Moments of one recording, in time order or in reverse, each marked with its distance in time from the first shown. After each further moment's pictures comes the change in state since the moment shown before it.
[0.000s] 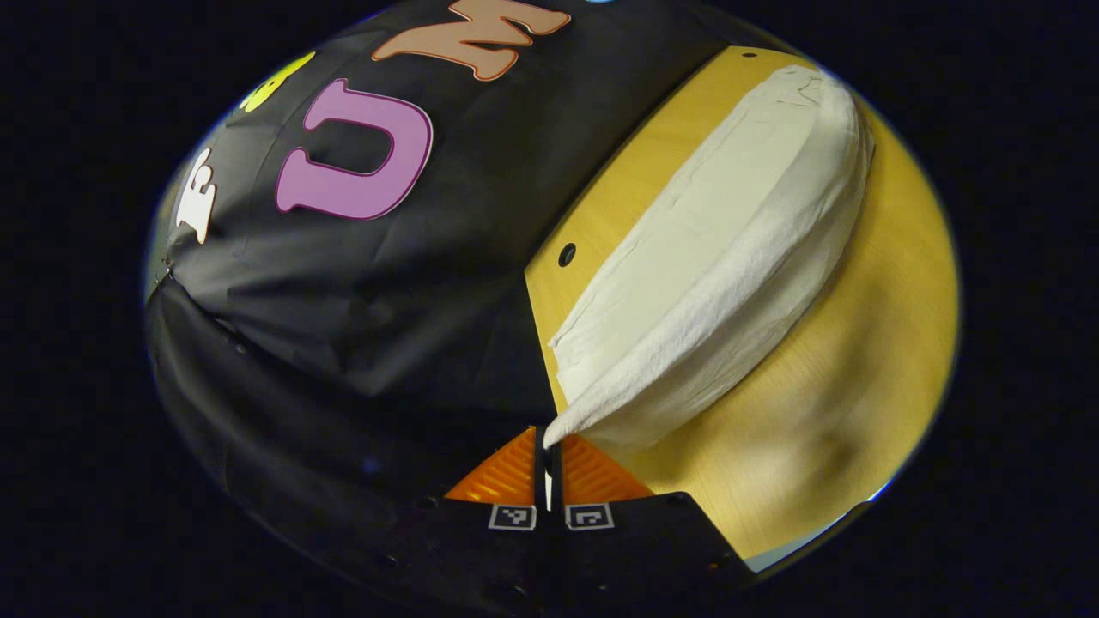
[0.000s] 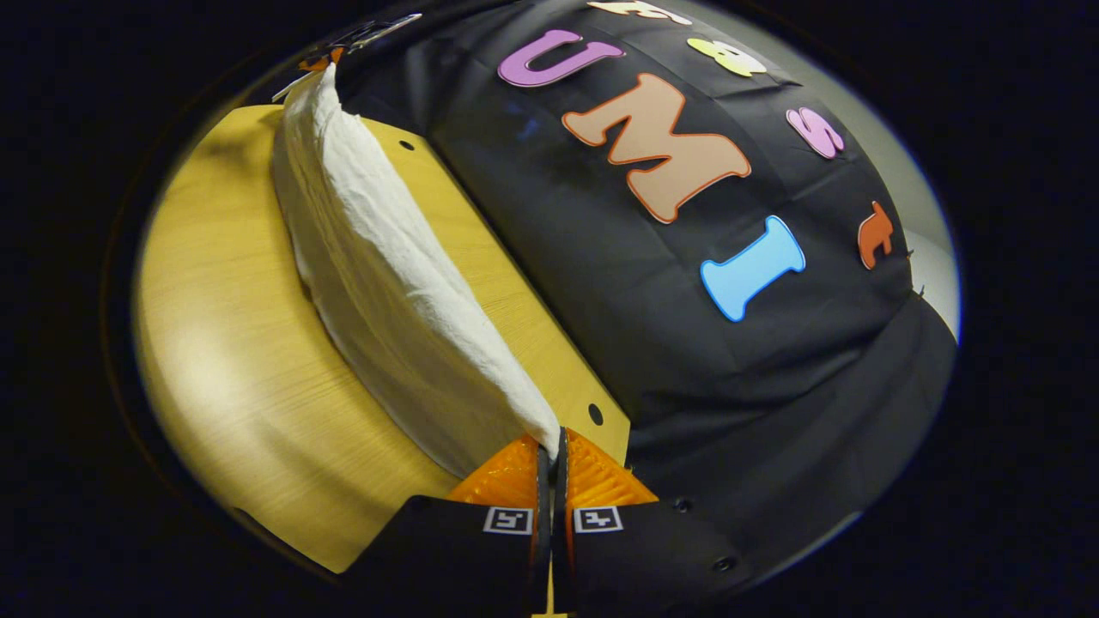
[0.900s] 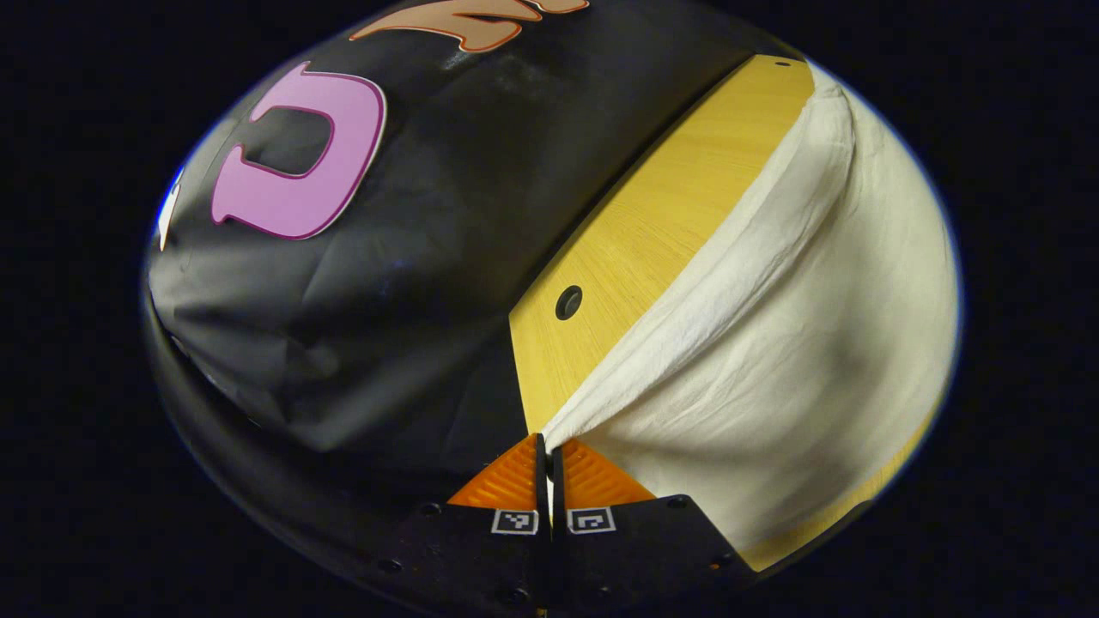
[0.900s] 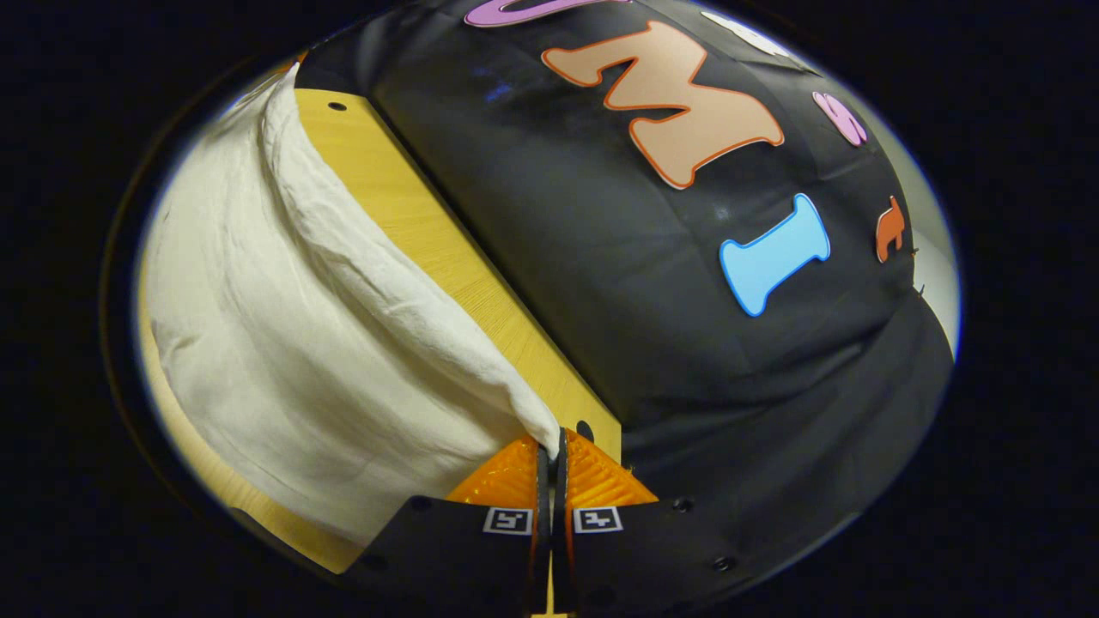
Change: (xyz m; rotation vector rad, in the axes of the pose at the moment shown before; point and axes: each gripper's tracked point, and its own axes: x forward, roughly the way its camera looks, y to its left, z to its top) left arm 0.171 -0.020 0.062 -0.044 -0.079 -0.066; right arm 0.166 0.020 0.023 -0.002 0.178 -0.087
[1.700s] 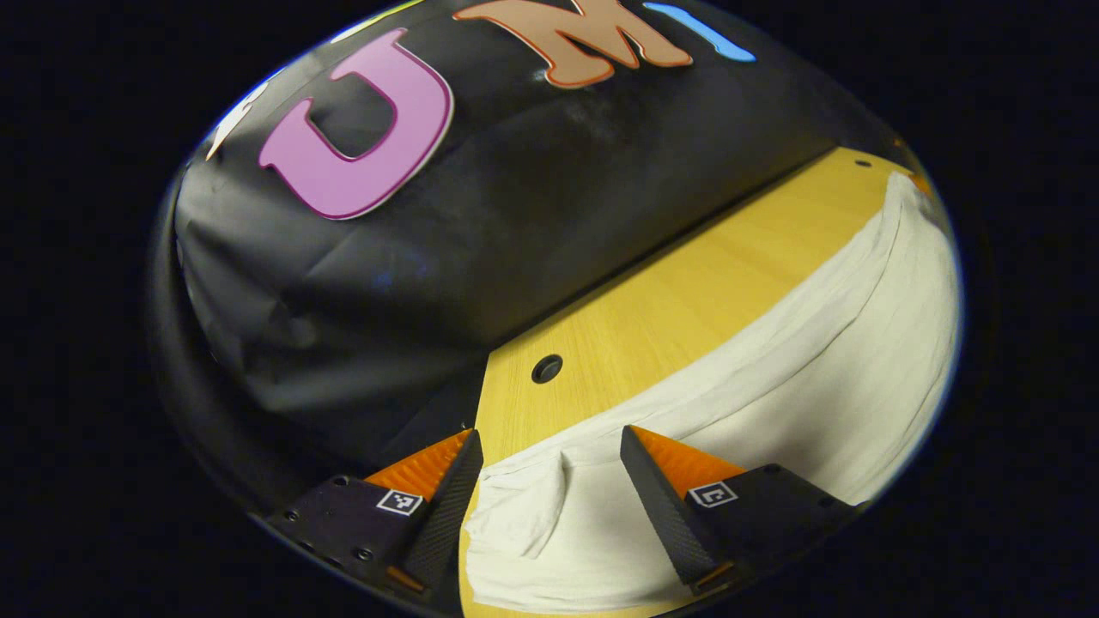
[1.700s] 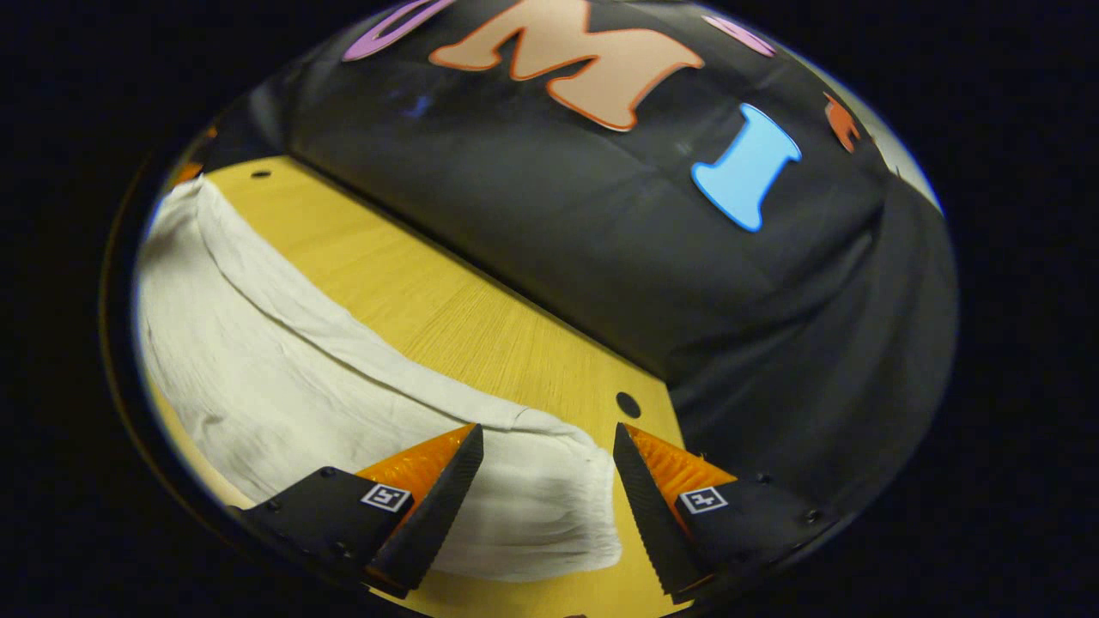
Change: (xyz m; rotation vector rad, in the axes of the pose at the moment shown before) left arm -0.047 -0.018 0.089 -0.402 -0.215 -0.031; right arm -0.004 0.002 -0.020 0.506 0.058 0.098
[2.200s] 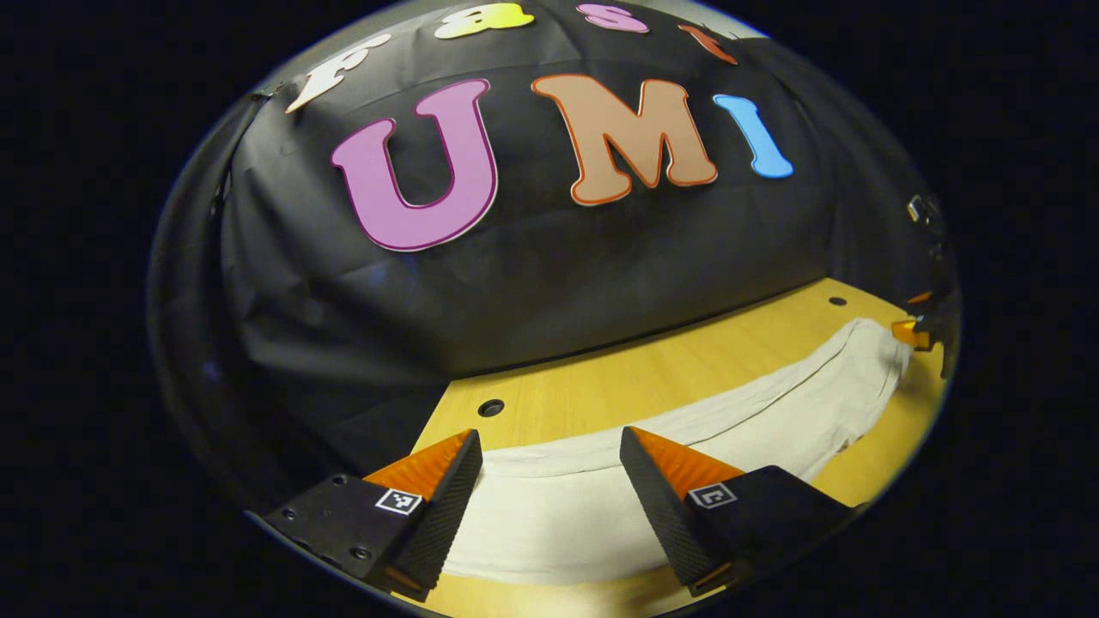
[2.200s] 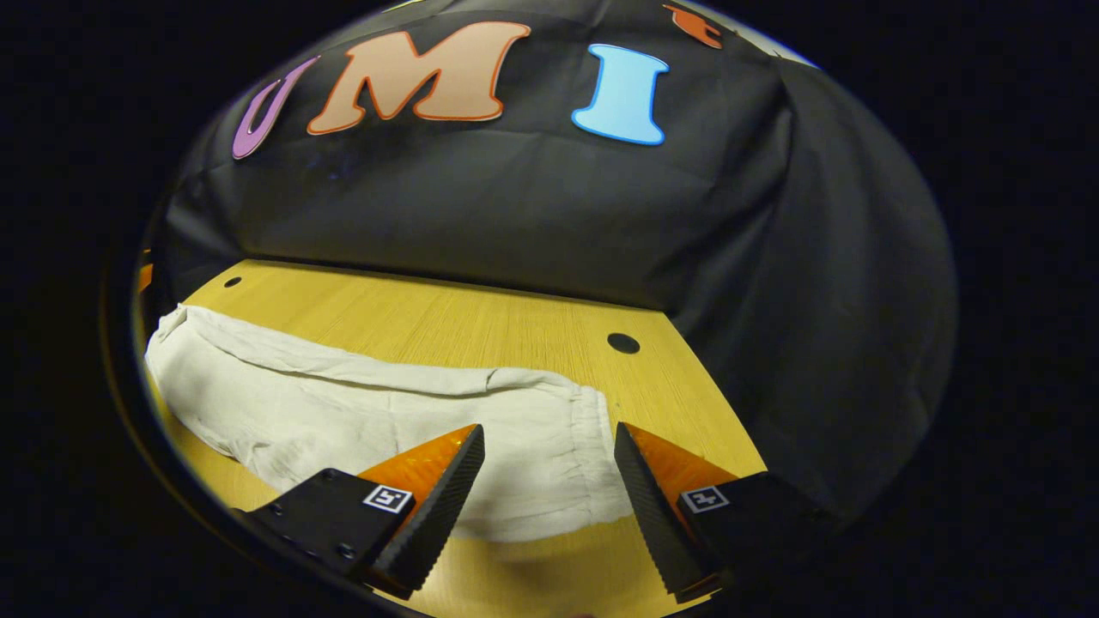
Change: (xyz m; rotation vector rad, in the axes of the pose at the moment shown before) left arm -0.059 -0.004 0.088 -0.298 -0.174 -0.079; right arm -0.018 -0.045 -0.053 0.318 0.072 0.008
